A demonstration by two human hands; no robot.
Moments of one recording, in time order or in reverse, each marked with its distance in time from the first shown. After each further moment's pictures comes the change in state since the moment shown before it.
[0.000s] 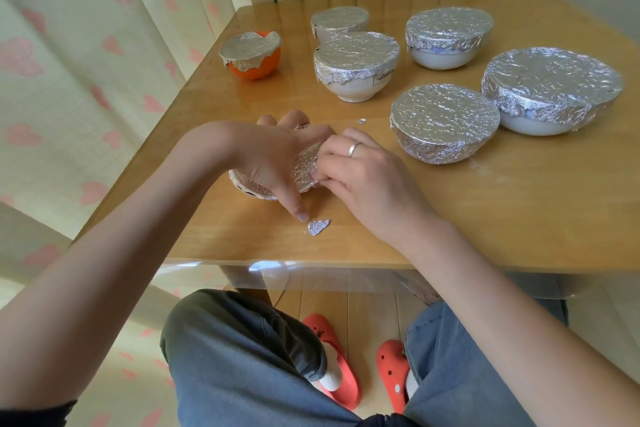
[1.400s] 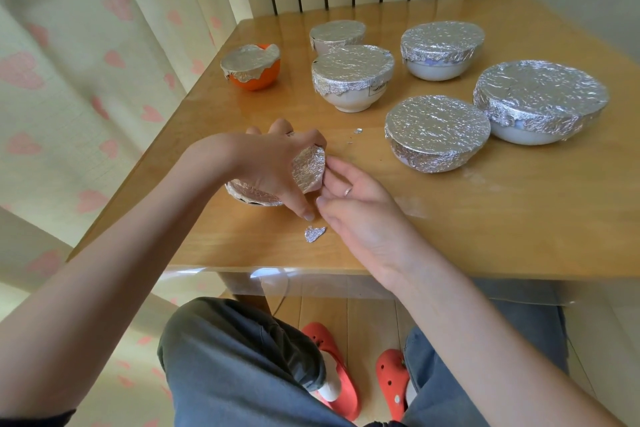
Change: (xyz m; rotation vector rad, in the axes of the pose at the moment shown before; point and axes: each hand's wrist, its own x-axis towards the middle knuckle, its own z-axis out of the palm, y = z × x) left_hand 0.001 0.002 0.002 -0.050 0.027 -0.151; right_hand -0.011 -0.036 -0.005 1.342 -0.025 0.990
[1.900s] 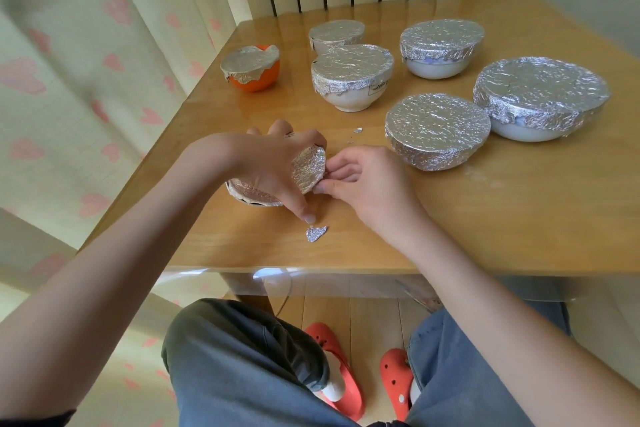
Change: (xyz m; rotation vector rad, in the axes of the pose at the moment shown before) left_hand 0.001 -0.002 -0.001 -0.001 -0.029 0.004; right_hand 0.033 -0.008 -0.018 -0.766 0.202 -0.302
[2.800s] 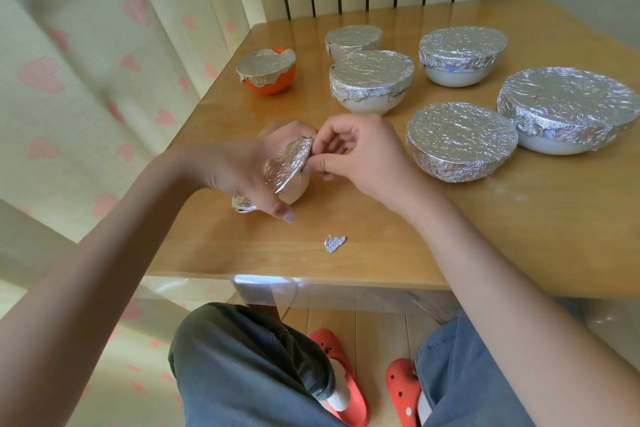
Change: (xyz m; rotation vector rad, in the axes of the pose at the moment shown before) left_hand -0.011 -0.055 0.007 -0.457 0.058 0.410; right_hand 0.041 -0.021 0.005 0.136 -0.173 -0.266
